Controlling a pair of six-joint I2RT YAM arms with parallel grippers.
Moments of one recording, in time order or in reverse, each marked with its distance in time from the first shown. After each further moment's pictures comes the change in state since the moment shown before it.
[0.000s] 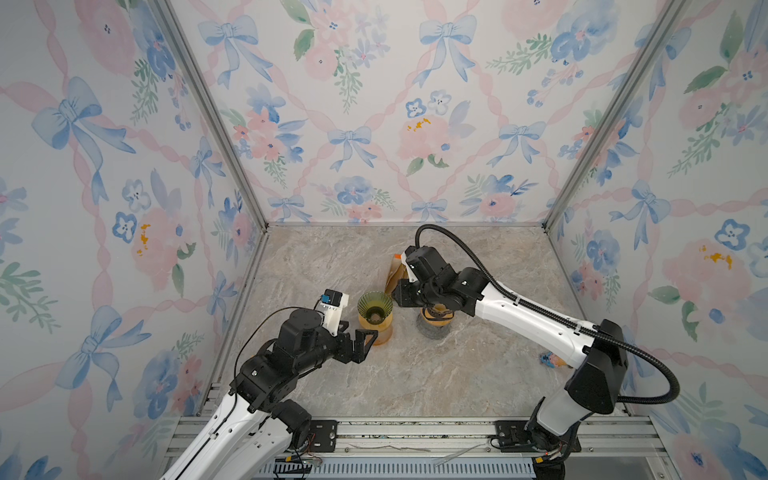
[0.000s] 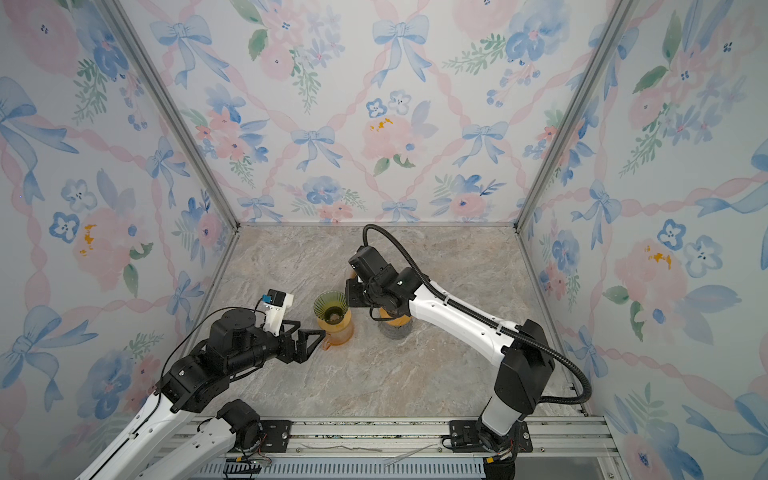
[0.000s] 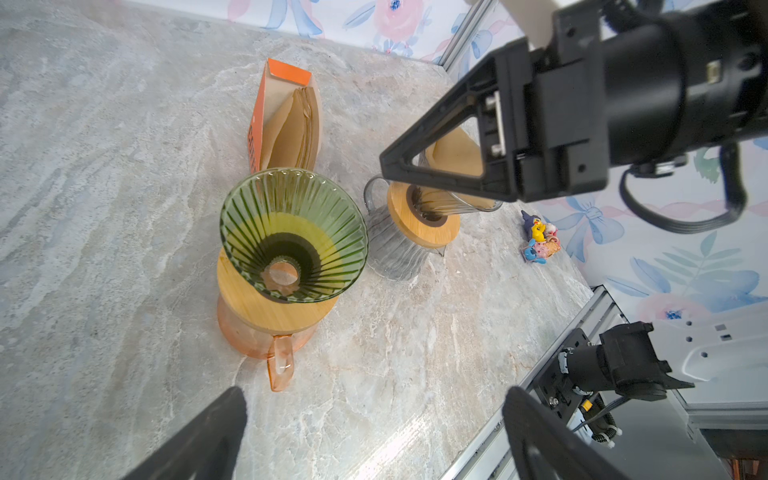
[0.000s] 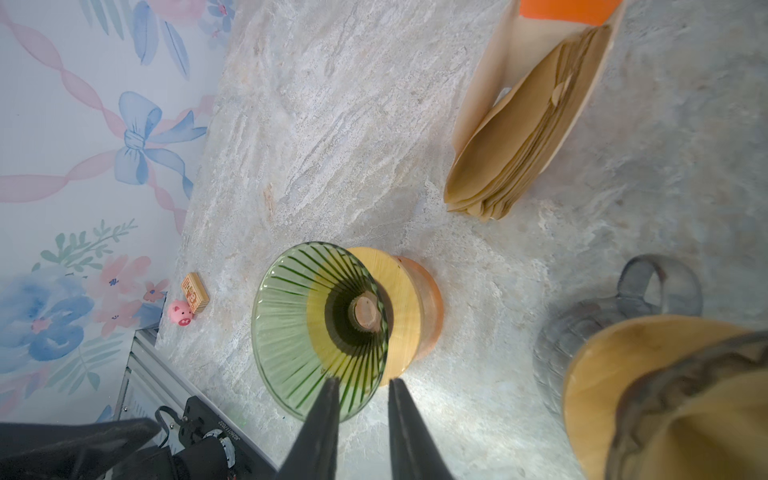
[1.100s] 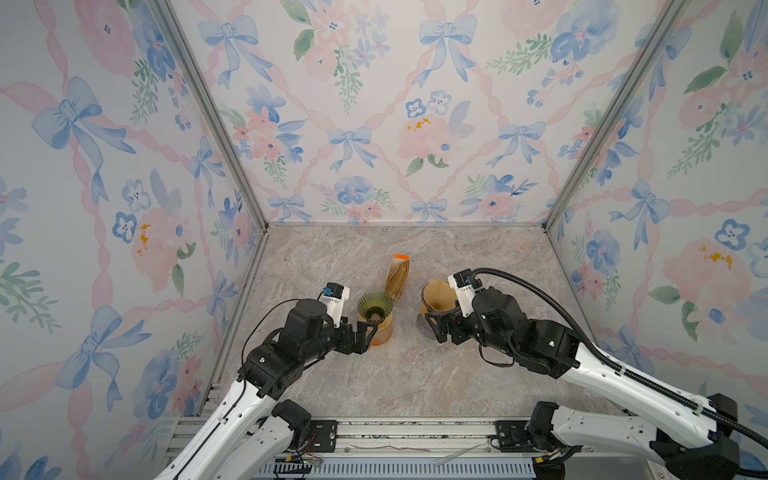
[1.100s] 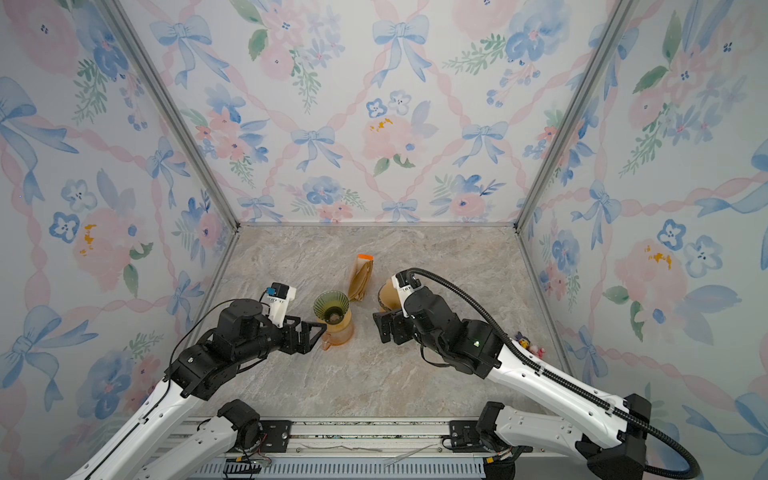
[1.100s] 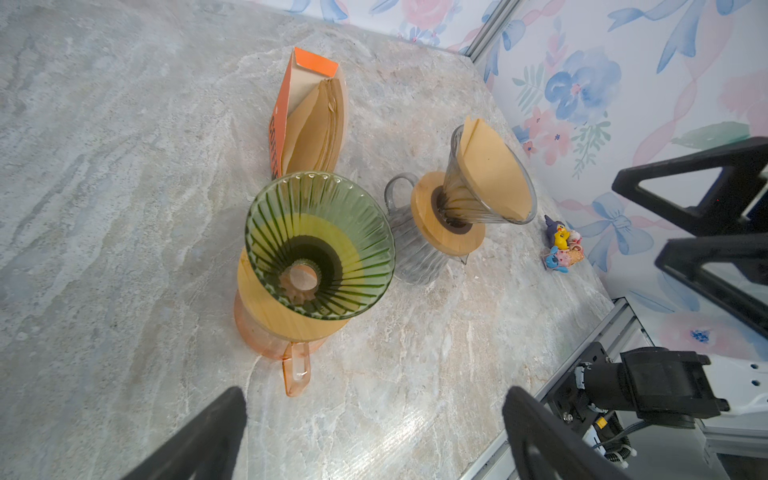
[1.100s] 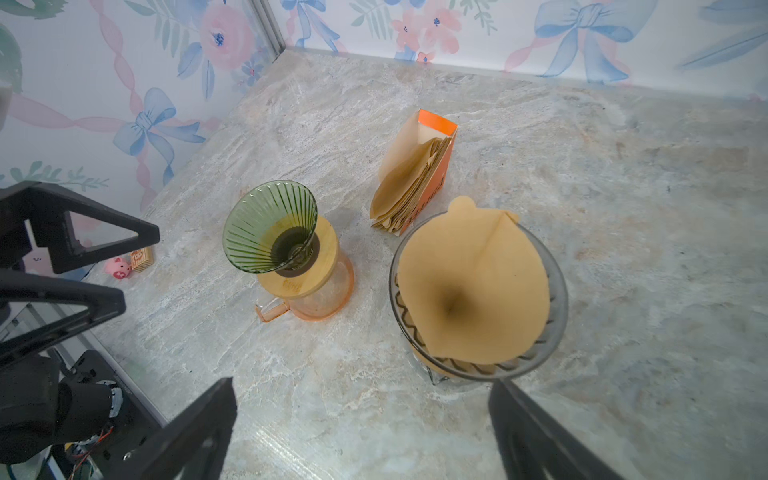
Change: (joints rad) left arm 0.039 0.113 0.050 0.000 0.000 0.001; right arm 0.088 -0.623 -0.478 0.067 0.284 -0.276
